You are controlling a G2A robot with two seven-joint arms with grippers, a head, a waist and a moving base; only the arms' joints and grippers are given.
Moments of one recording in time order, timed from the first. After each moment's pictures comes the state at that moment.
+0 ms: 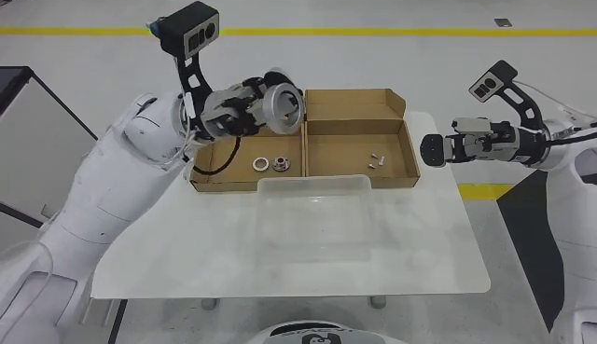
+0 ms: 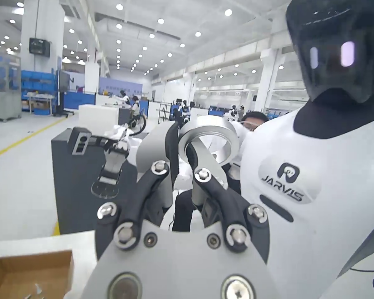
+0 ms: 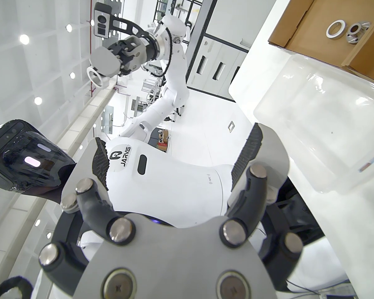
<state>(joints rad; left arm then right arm) 0.74 -0.96 -0.88 -1.71 -0.52 -1.01 -0.56 -1.21 -0.93 1.70 -1.69 0.59 0.22 1.54</state>
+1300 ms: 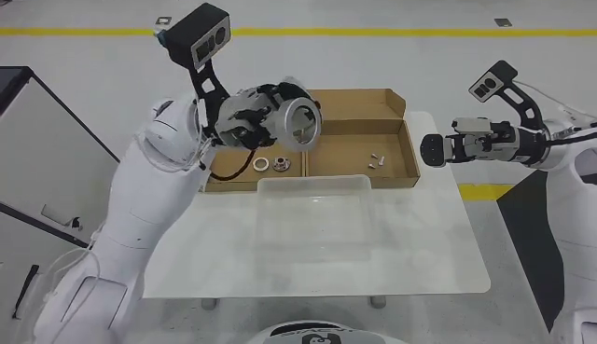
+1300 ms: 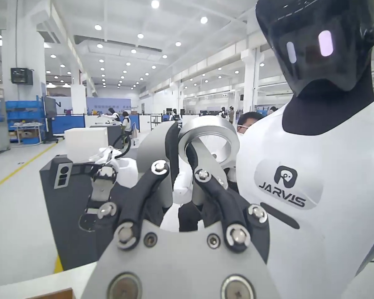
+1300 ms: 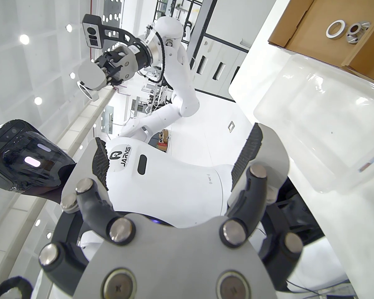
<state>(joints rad) 0.86 -1.19 -1.07 -1.72 -0.49 -1.01 -0.81 -1.21 -0.93 1.70 -1.69 0.59 0.22 1.54</state>
